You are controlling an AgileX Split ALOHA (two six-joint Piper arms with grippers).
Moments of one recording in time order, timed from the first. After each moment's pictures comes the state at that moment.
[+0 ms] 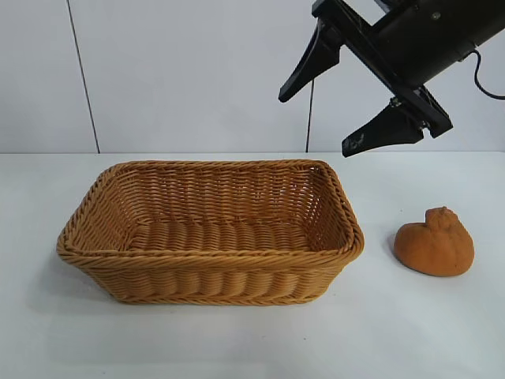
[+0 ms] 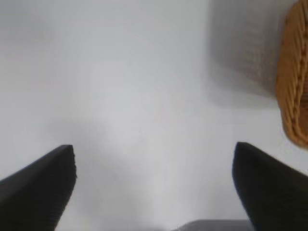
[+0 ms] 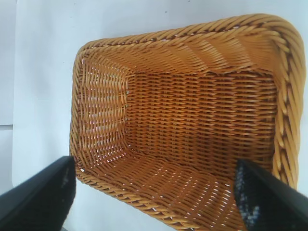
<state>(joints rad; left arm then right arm) 0.03 1.05 -0.86 -0.02 1.20 -0.01 0.27 1.68 -1.14 0.84 0.74 -0.30</state>
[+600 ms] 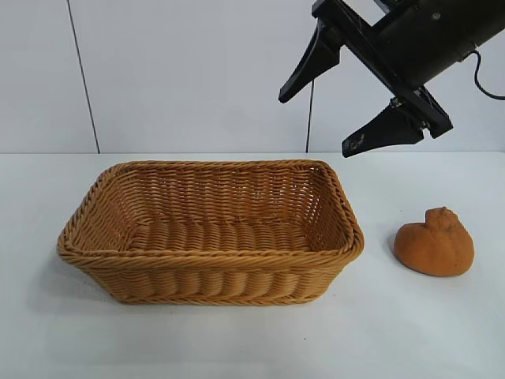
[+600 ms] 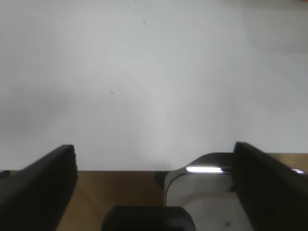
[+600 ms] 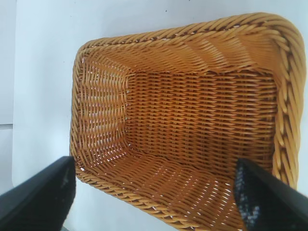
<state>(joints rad) 0.03 0.32 -0.51 -0.02 1.07 -0.01 0.27 1.68 -1.23 0.75 0.81 -0.28</state>
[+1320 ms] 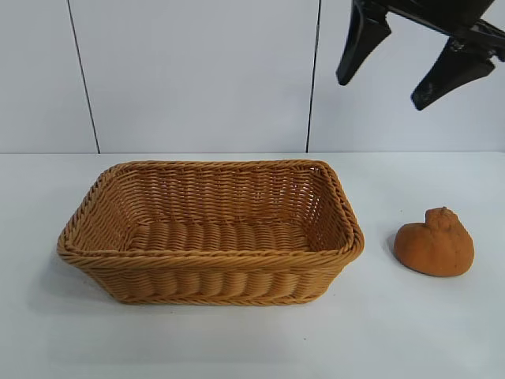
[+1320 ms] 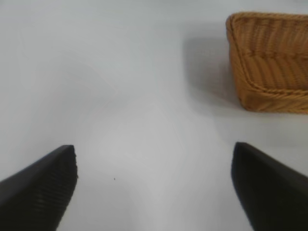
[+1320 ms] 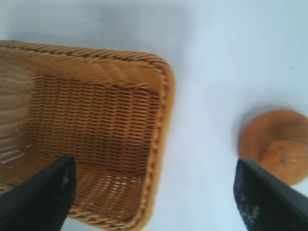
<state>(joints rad) 0.03 0.00 -0.50 -0.02 1.07 -0.01 0.09 1.70 -1.41 0.16 0.97 0.02</state>
